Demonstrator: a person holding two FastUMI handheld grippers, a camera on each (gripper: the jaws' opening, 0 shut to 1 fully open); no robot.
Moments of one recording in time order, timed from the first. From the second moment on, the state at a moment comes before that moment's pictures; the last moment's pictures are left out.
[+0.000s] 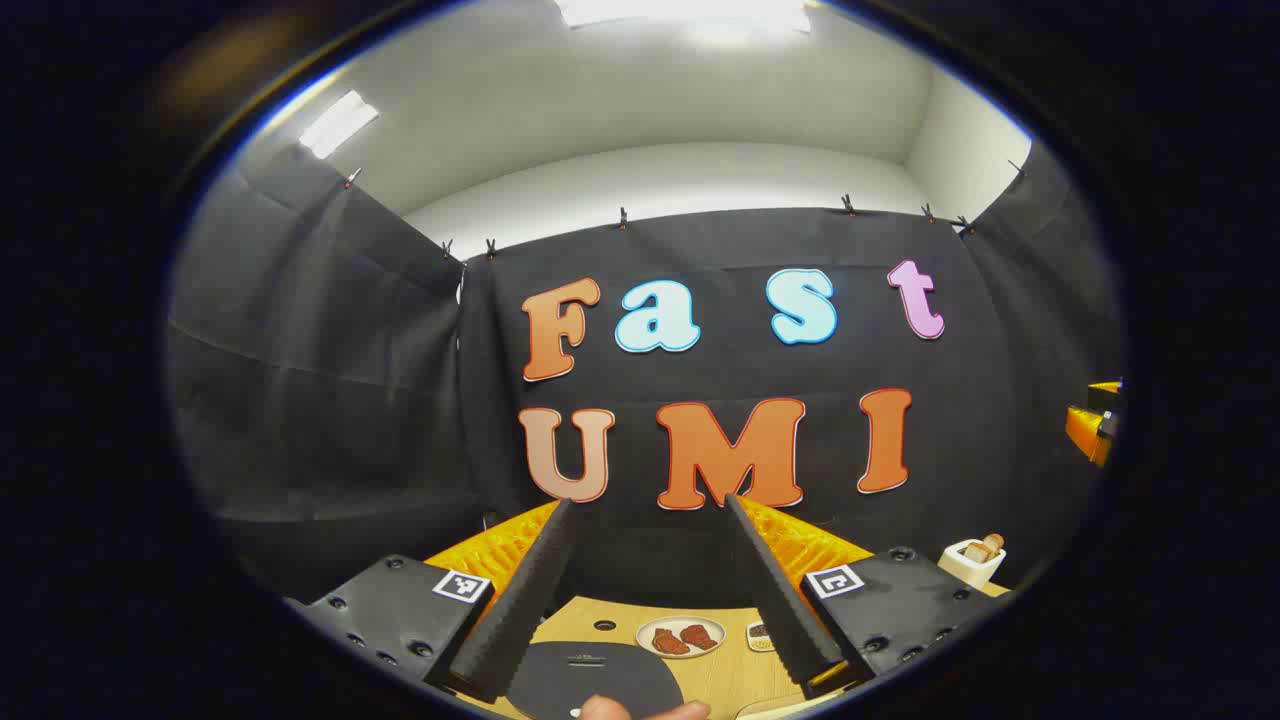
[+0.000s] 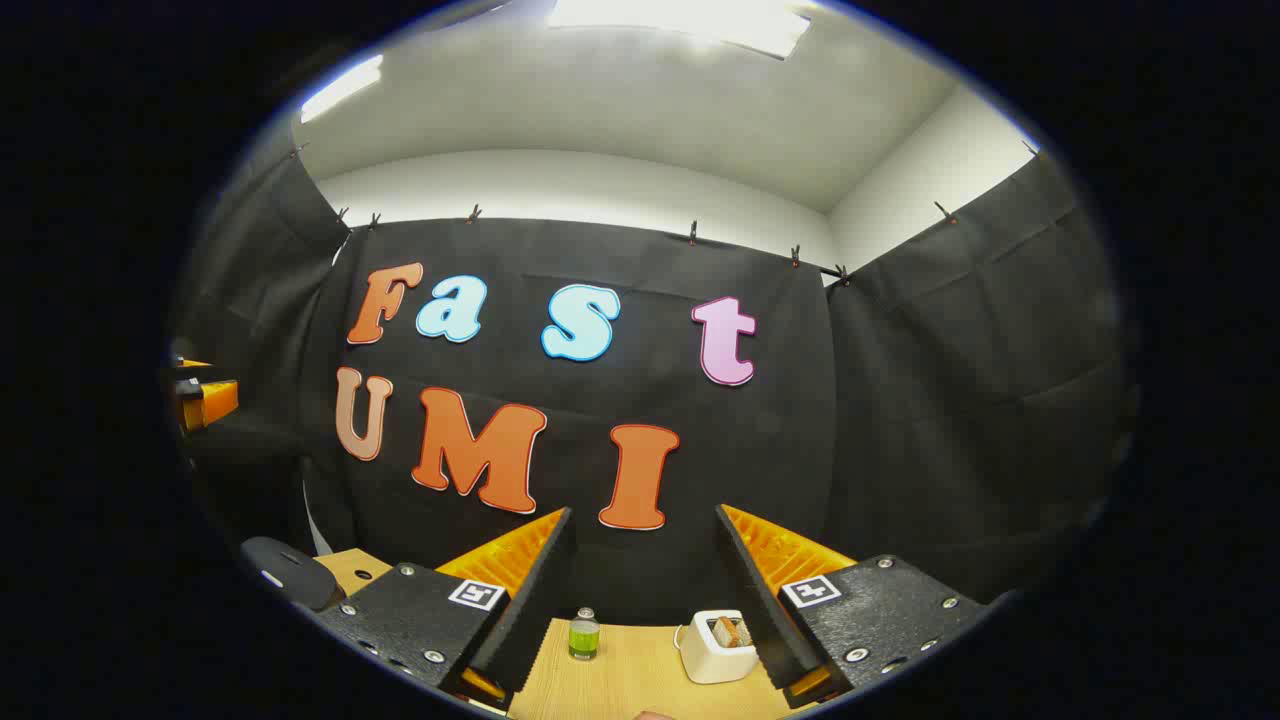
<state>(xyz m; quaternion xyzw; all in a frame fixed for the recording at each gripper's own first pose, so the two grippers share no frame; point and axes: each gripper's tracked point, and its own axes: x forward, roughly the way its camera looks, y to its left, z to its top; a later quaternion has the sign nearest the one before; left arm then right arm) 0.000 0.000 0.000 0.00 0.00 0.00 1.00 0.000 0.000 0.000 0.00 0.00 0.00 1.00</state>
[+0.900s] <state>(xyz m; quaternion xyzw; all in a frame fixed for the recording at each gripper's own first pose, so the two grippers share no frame) 0.007 -0.030 0.008 0.02 -0.02 -0.03 1.00 -0.010 -0.008 -0.023 0.02 0.02 -0.01 1.00</state>
